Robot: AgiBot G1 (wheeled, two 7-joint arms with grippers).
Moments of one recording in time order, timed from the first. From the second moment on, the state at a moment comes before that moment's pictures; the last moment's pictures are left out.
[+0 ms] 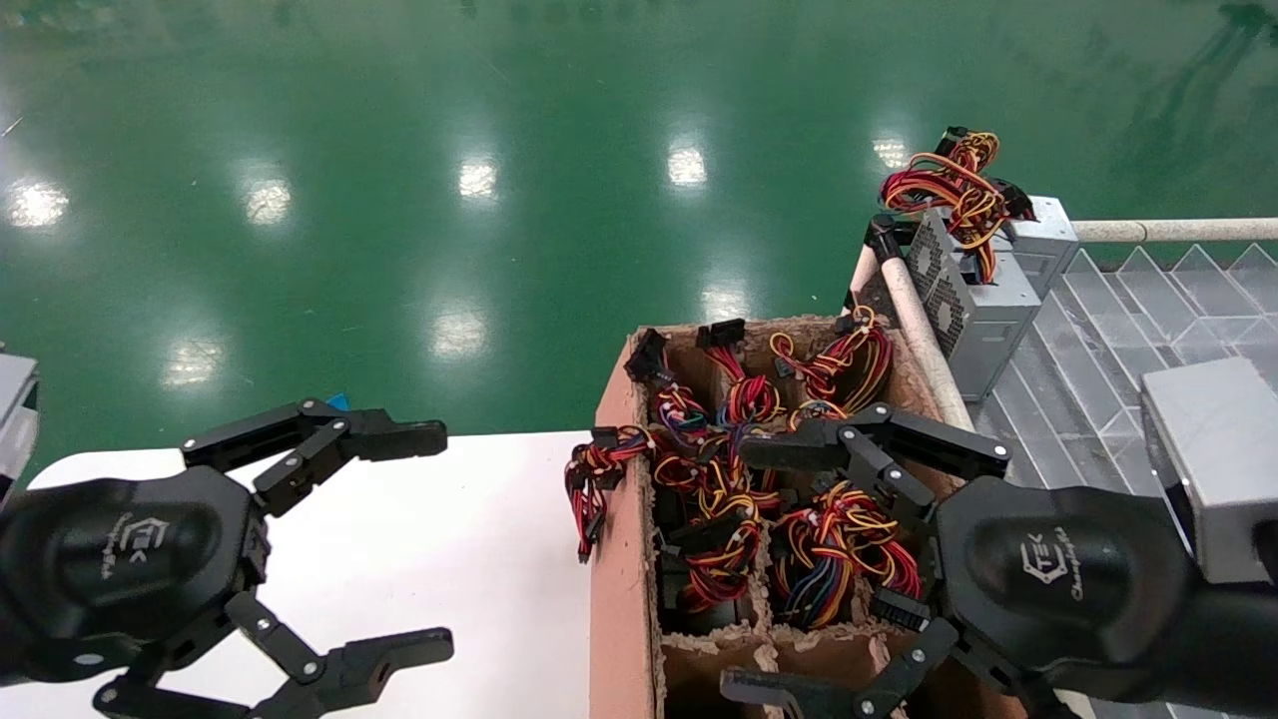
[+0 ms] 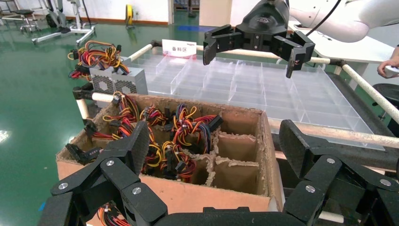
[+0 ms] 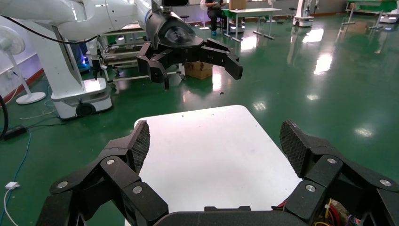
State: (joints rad) left arm -1.11 0.55 0.43 -1.24 0.62 1.43 -0.11; right arm 1.07 -0.61 -0.28 1.29 -0.73 -1.50 0.19
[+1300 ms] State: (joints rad) left arm -1.11 0.55 0.43 -1.24 0.62 1.43 -0.11; right arm 1.07 -0.61 -0.28 1.28 -0.73 -1.50 0.19
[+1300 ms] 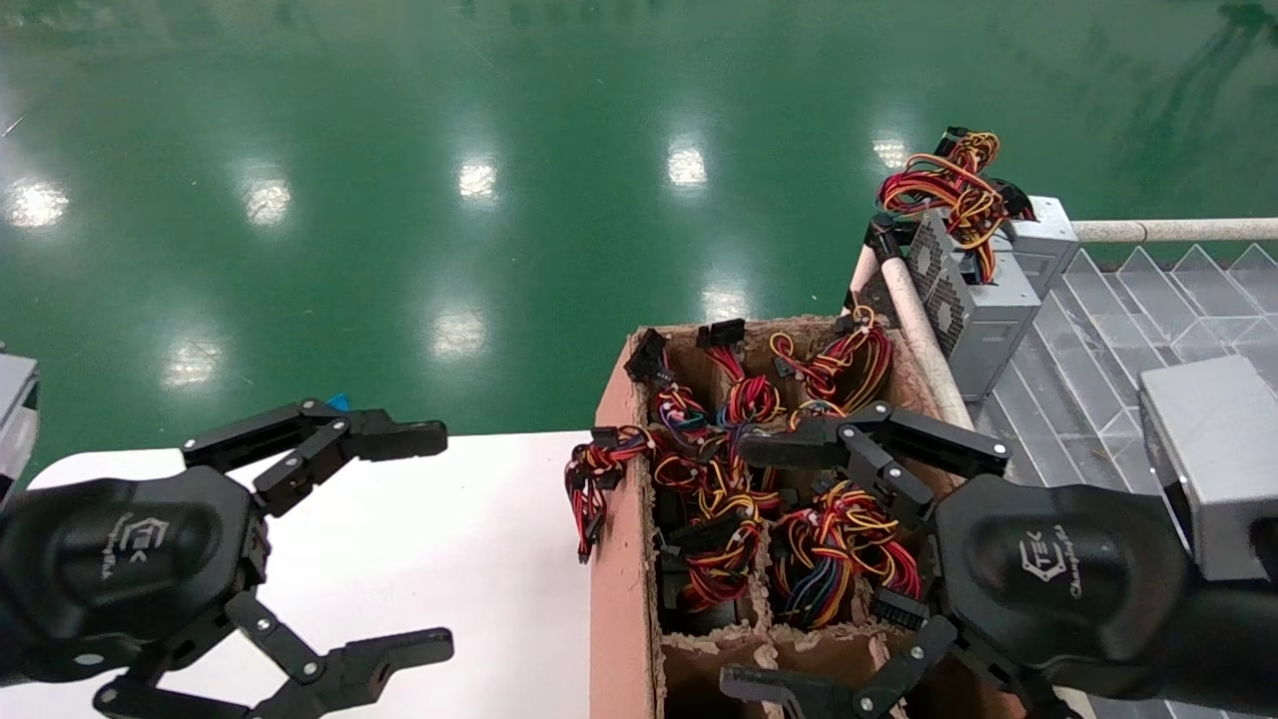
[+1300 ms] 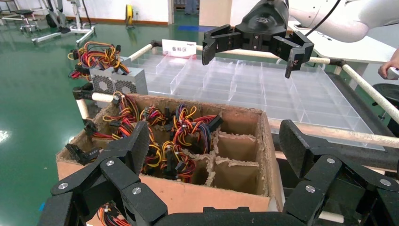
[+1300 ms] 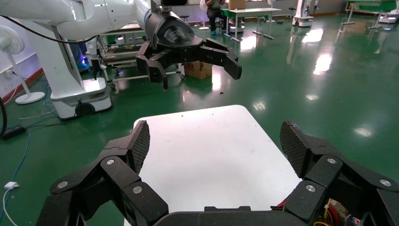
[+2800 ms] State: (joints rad) left arm -1.11 0.55 0.43 -1.24 0.62 1.43 -0.11; right arm 1.07 -0.61 -0.28 1.28 -0.73 -1.50 0.19
